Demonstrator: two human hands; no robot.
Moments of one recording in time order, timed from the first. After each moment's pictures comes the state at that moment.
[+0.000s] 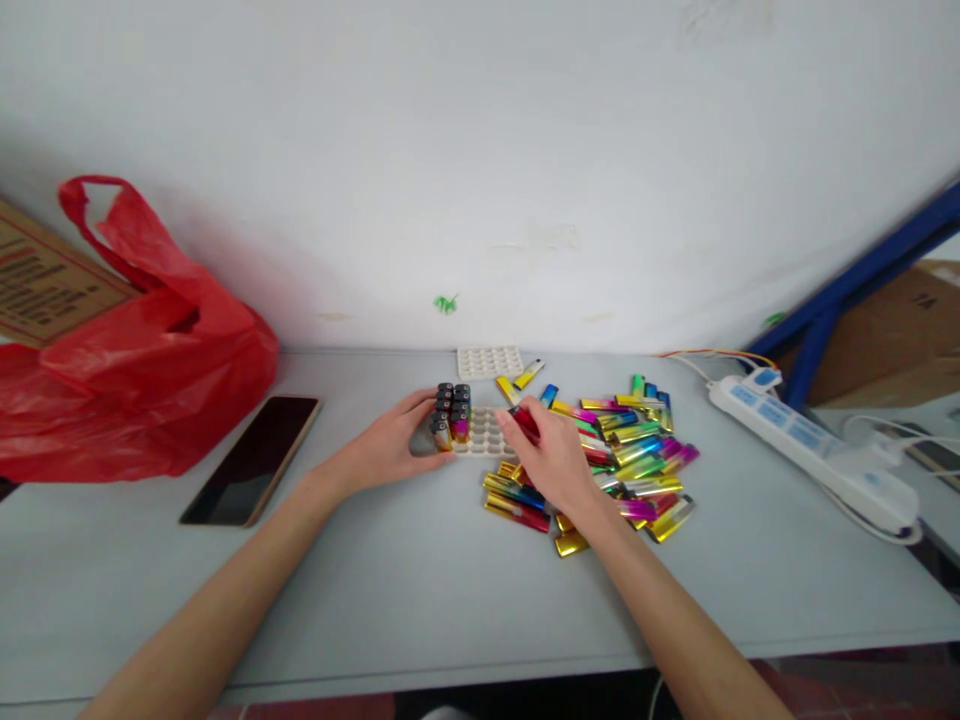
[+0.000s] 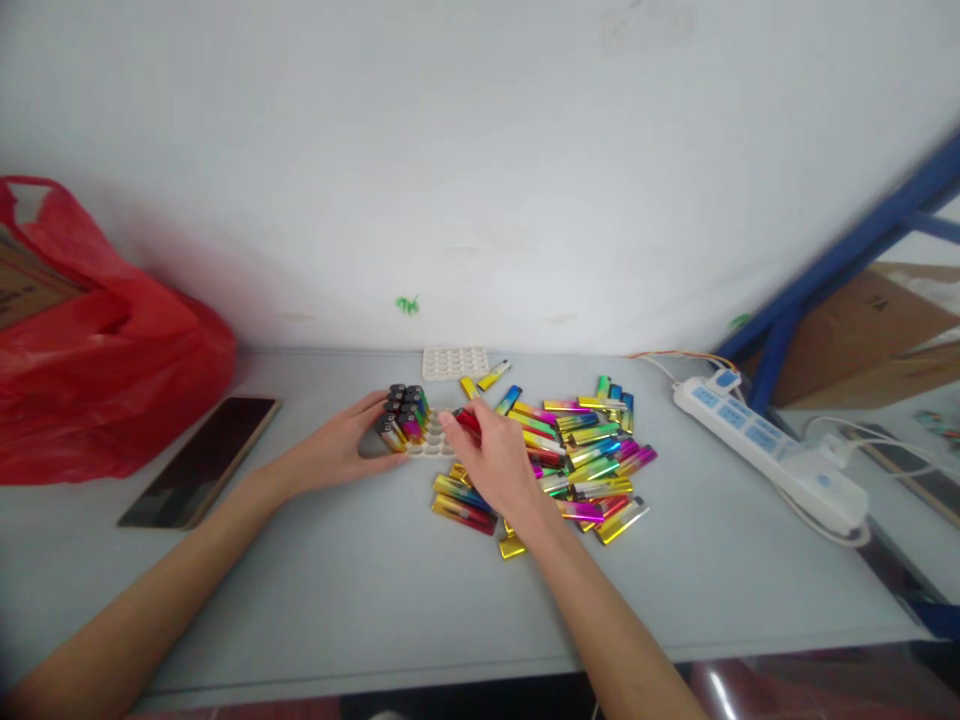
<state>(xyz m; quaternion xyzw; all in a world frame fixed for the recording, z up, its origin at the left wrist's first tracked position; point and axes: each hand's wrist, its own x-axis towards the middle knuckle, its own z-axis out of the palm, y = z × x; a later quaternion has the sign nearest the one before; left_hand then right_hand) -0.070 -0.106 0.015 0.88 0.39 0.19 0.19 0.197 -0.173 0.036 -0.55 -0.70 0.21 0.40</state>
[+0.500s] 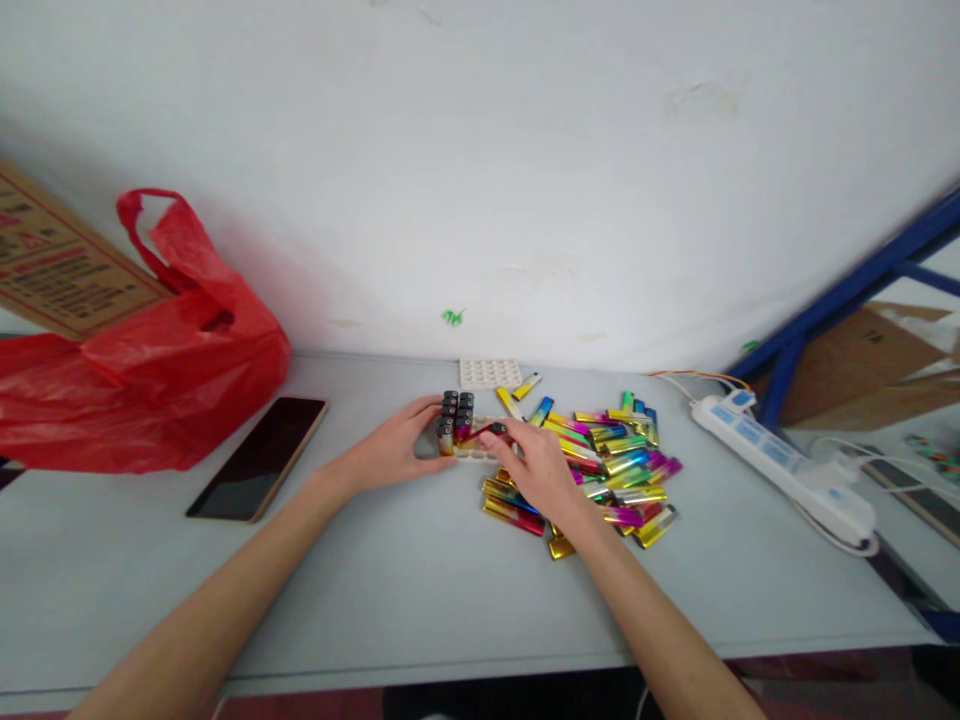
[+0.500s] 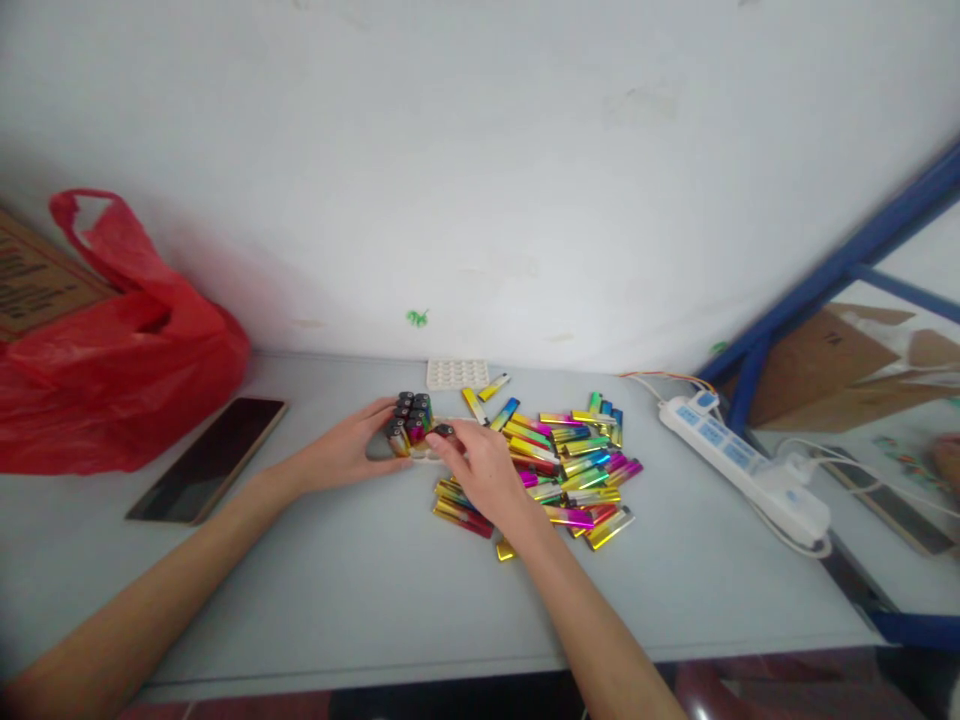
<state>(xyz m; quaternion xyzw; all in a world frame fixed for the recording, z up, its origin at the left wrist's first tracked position) -0.068 -0.105 0.014 0.88 0.38 0.21 0.19 0.189 -0.173 0.033 -0.47 -0.77 0.23 0.36</state>
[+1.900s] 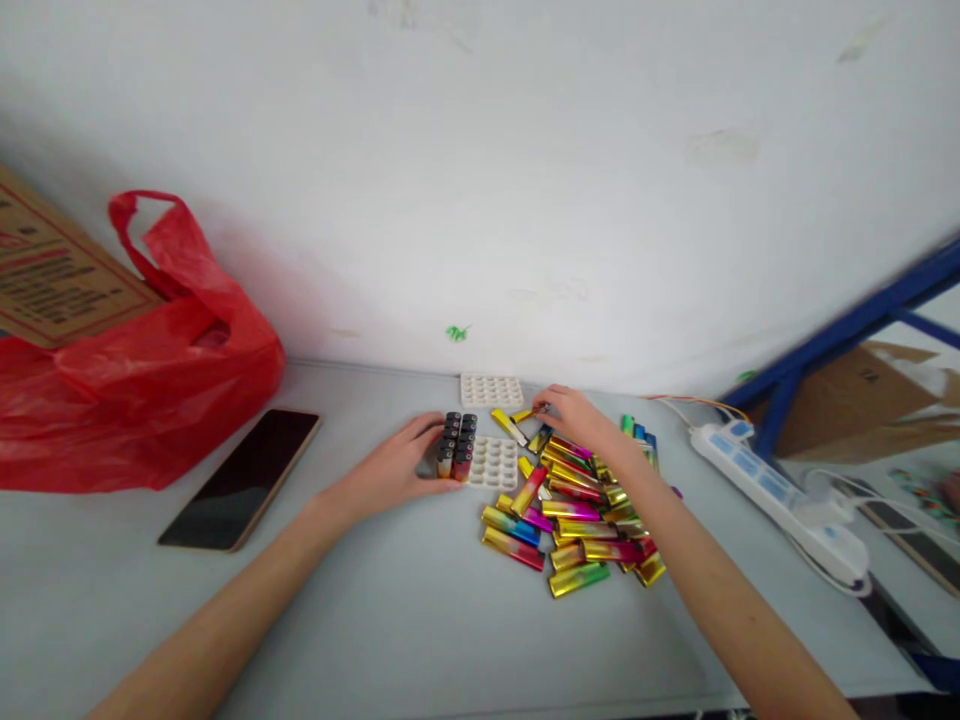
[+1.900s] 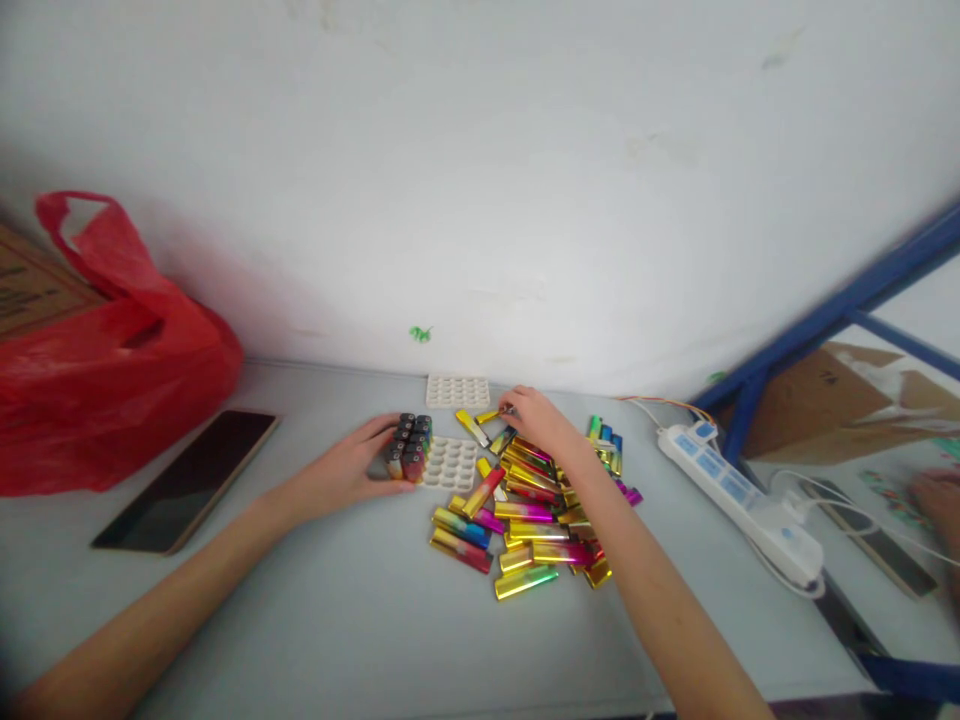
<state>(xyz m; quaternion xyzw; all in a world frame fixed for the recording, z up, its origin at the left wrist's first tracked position) -0.066 -0.101 -0.002 0.86 0.40 0.23 0.21 0.290 -0.052 0.029 -0.50 -0.85 0.10 0.13</state>
